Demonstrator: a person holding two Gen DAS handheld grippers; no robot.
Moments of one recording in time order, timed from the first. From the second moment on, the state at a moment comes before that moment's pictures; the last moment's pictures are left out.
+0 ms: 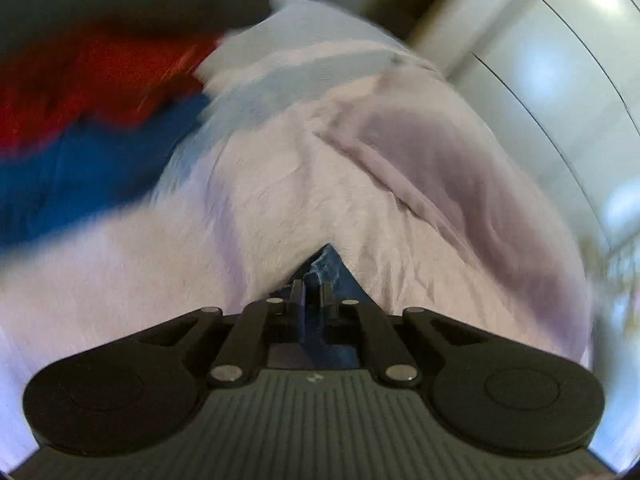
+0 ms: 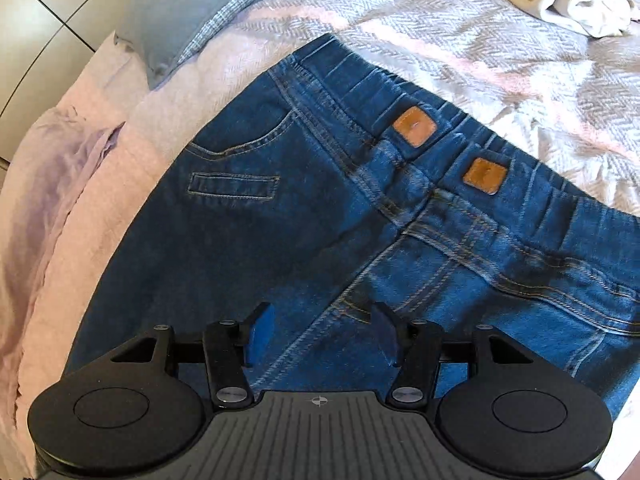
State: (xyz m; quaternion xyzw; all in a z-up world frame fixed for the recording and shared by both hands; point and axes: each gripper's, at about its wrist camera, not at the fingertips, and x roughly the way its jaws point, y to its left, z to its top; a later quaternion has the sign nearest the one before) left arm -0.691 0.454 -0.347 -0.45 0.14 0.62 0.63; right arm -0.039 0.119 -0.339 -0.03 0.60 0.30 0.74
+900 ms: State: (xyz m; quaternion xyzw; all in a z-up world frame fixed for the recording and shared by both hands) left arm -0.680 0.486 -0.394 -0.30 0.40 0.51 0.70; right arm -0.039 0.114 -0.362 -0.04 0.61 0.28 0.74
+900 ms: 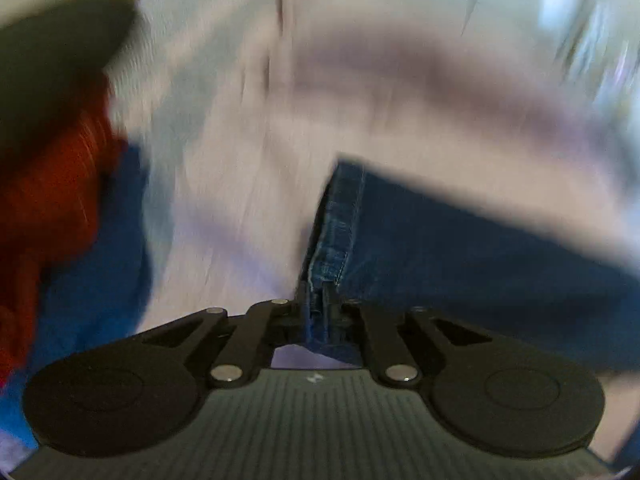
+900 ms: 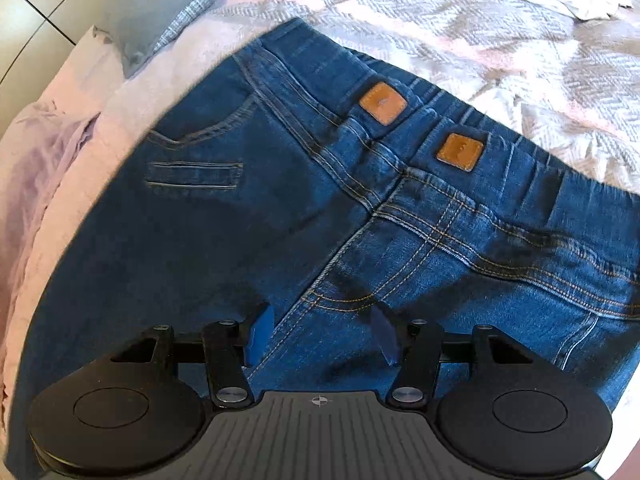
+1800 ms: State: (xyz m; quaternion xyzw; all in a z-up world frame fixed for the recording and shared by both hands) left arm -0.434 0.421 -0.389 -0.28 0.40 0.41 0.77; right arm -0.093 0.253 -0.354 -0.26 0.40 0.62 0.63
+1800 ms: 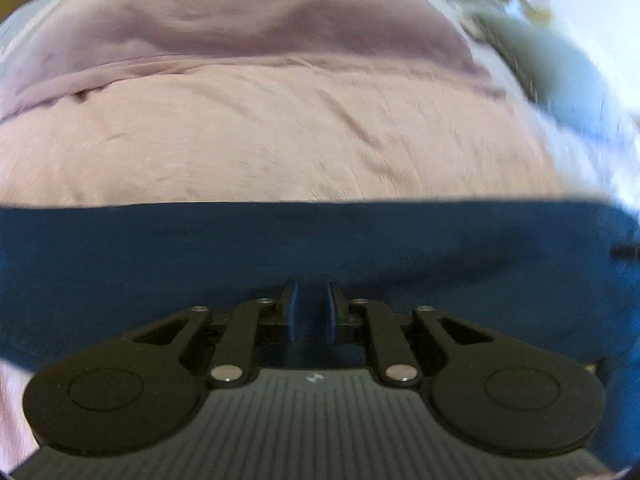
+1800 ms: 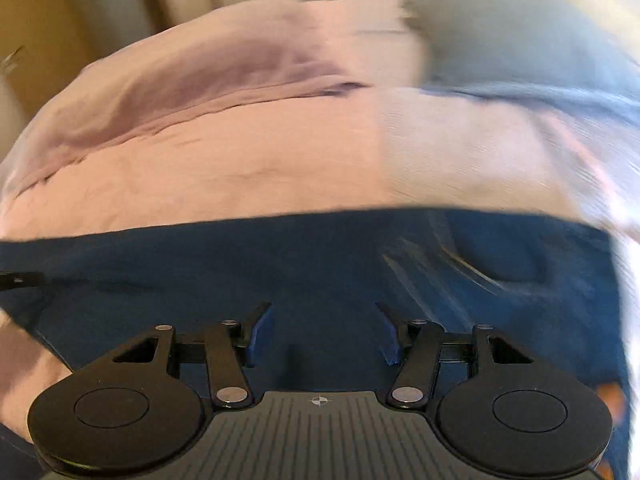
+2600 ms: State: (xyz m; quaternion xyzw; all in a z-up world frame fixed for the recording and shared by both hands) left arm -0.453 0.342 -0.352 -0.39 0.37 0.47 0.70; right arm 0.038 0.140 -0.344 -0.23 0.51 0.56 0.62
